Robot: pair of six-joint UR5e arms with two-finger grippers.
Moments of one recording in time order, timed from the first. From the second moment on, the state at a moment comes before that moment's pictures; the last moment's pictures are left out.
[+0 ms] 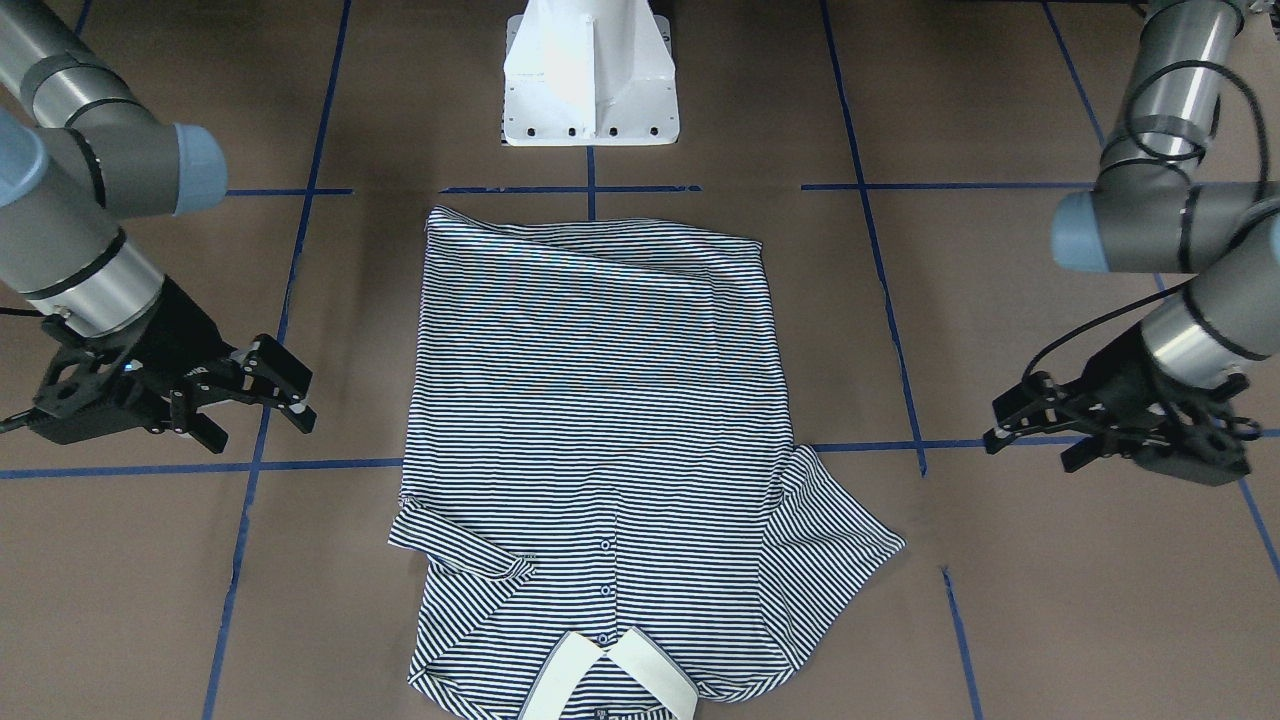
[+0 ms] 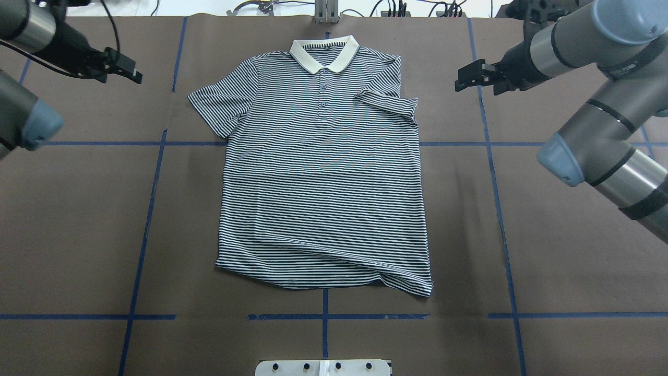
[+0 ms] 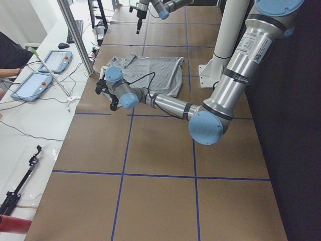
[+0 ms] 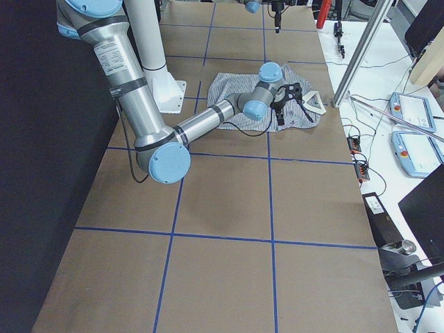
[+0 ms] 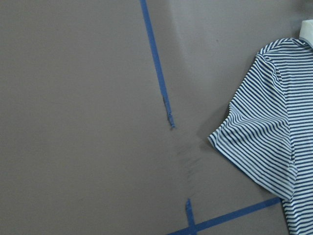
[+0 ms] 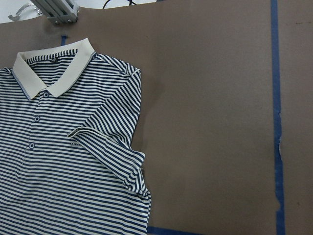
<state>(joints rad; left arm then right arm) -1.08 -2.05 -1.36 -2.18 -2.25 -0.76 1.01 -1.18 1.63 -1.04 2.16 0.99</state>
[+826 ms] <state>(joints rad) -0.93 -2.20 -1.02 -2.51 -2.01 -0.79 1.05 -1.27 1.69 -1.04 2.22 0.99</state>
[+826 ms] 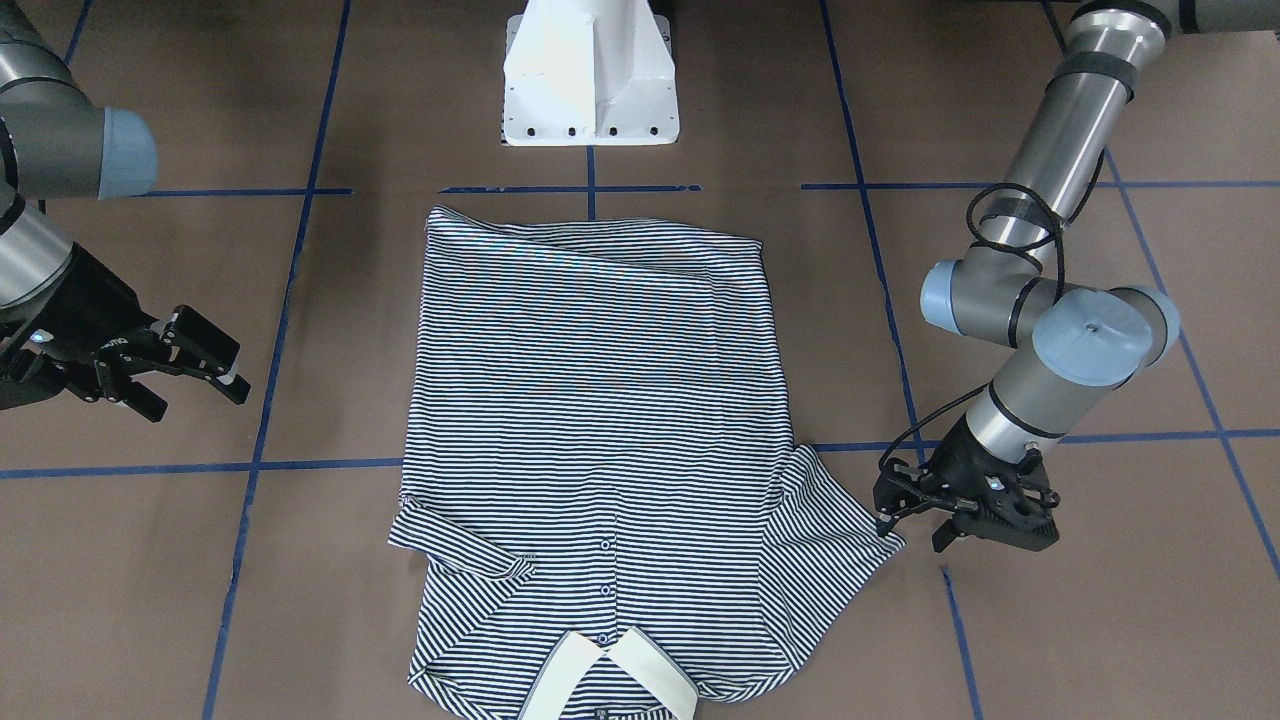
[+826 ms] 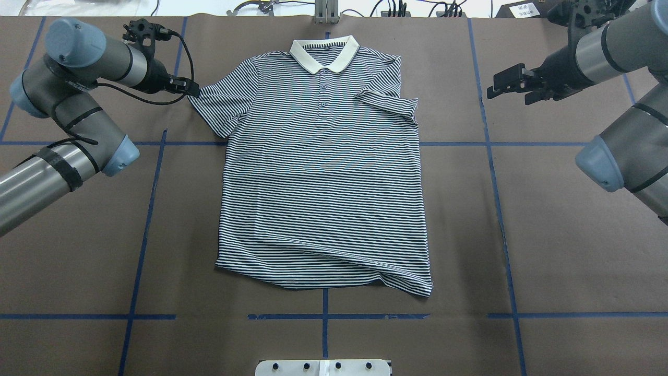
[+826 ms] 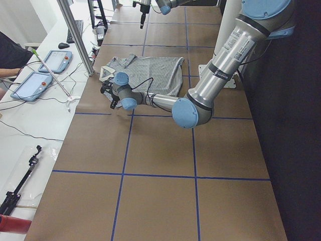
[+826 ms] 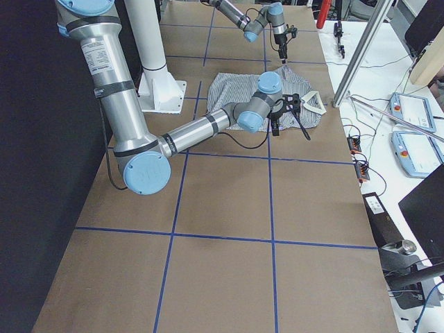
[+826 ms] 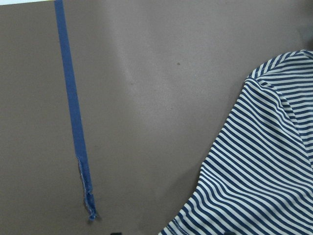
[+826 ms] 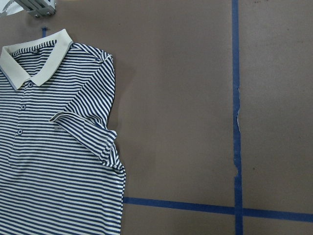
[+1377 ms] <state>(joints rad) -0.91 -2.24 -0.95 -2.53 -1.99 -0.79 1.05 -1.27 1.69 -1.04 2.22 0.99</state>
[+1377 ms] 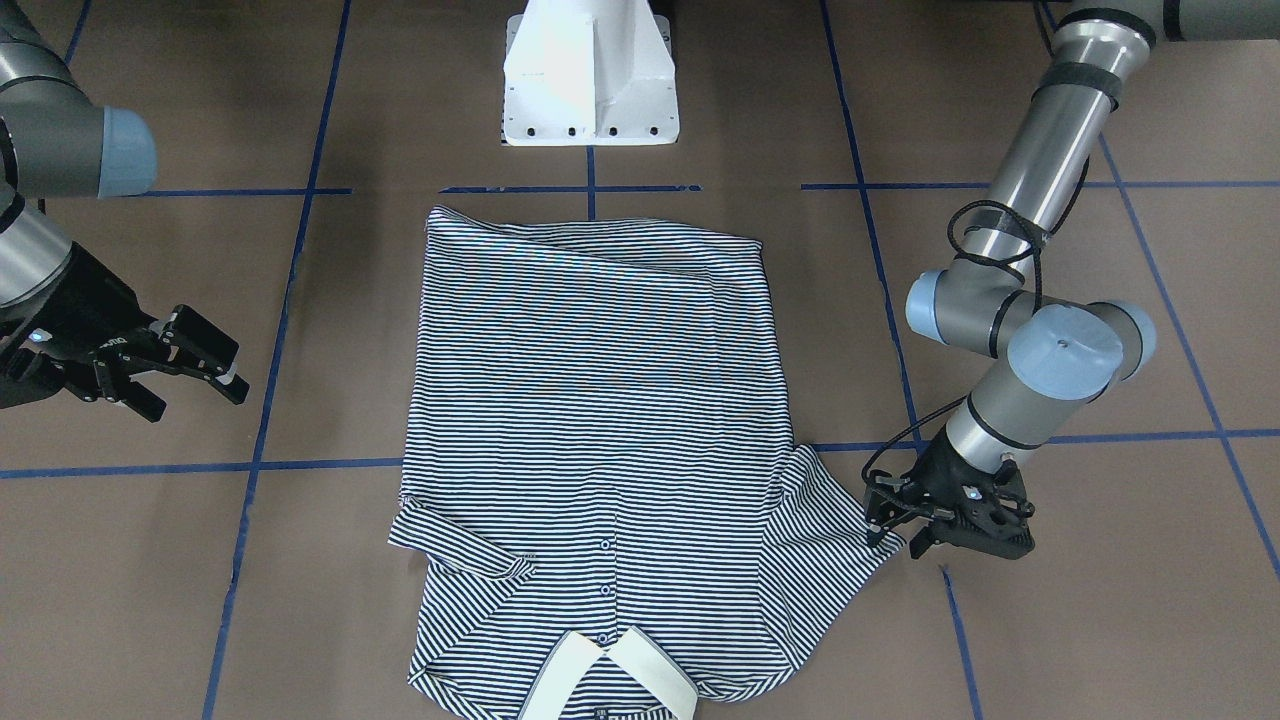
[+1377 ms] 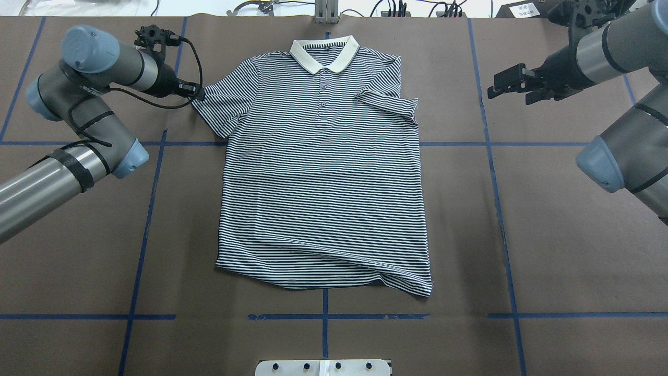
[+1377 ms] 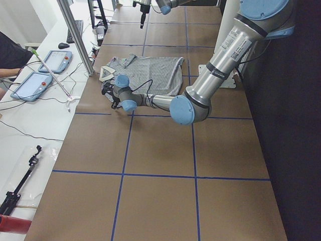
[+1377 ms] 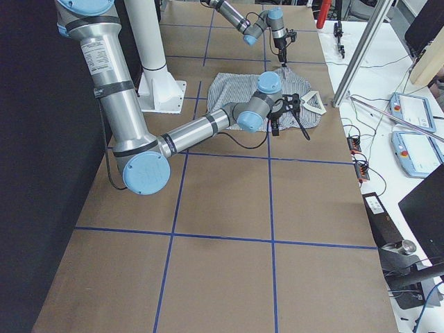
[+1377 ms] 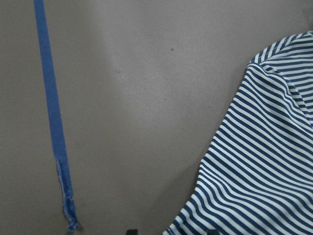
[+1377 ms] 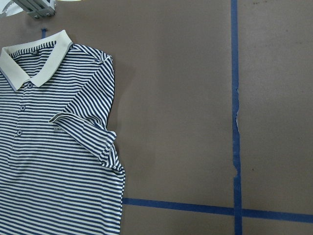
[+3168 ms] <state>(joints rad) -0.75 -2.45 -1.02 -2.40 -1.73 -1.08 1.02 -1.22 1.66 -1.04 2.20 1.08</state>
